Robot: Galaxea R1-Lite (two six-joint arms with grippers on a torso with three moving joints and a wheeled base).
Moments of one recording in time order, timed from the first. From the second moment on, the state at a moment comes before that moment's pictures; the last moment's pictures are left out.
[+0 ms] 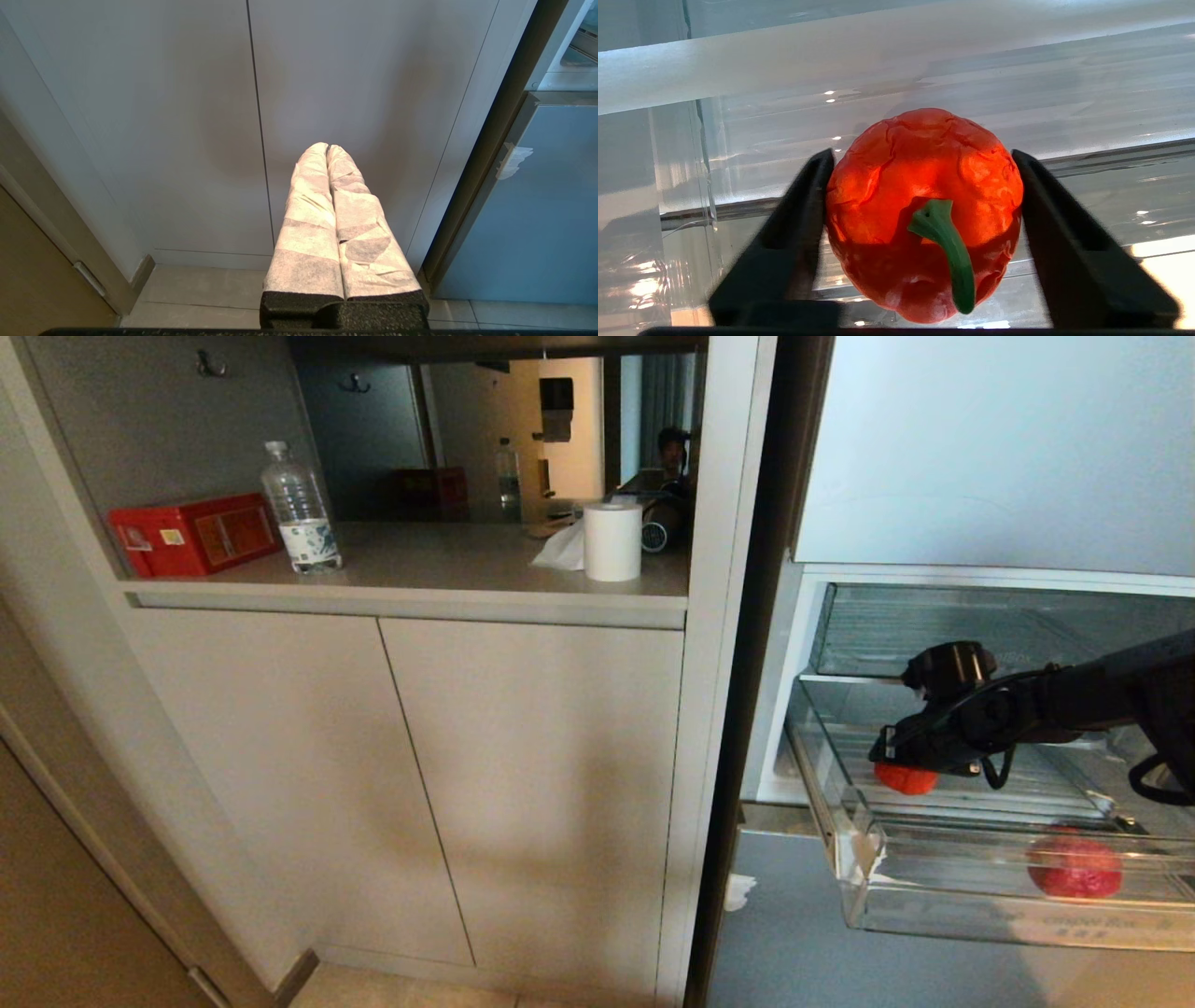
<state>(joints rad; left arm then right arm) 0.00 0.00 0.00 0.00 0.00 0.00 -0.05 2.35 -1.64 0.10 -0.16 0.18</state>
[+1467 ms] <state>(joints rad) 0.00 0.00 0.00 0.00 0.00 0.00 -0.06 1.43 -0.85 -0.07 -0.11 0.15</state>
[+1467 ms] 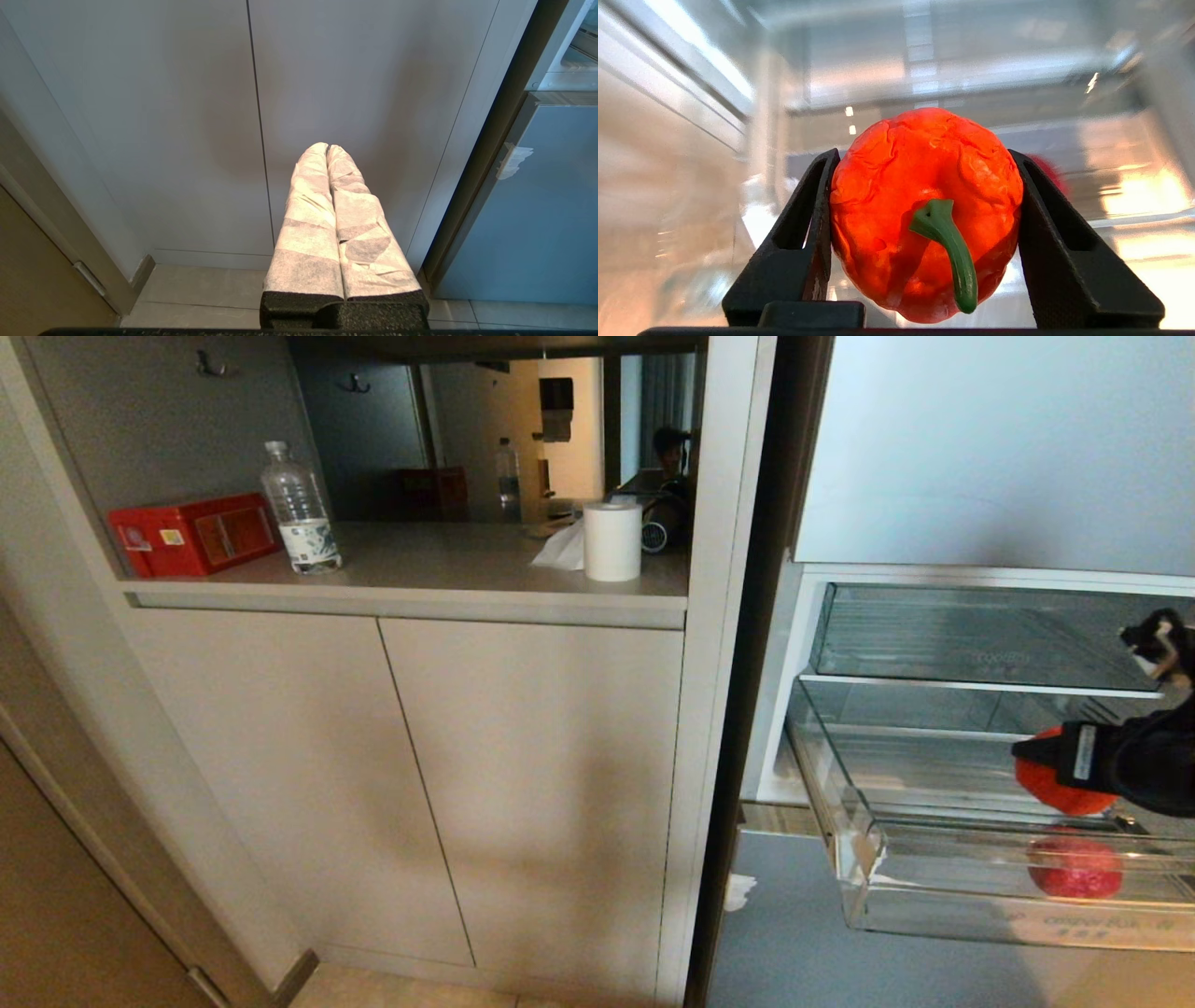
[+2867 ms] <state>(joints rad) 0.00 0.00 0.00 0.00 0.00 0.00 0.00 0.02 0.00 0.00 -0.03 0.01</state>
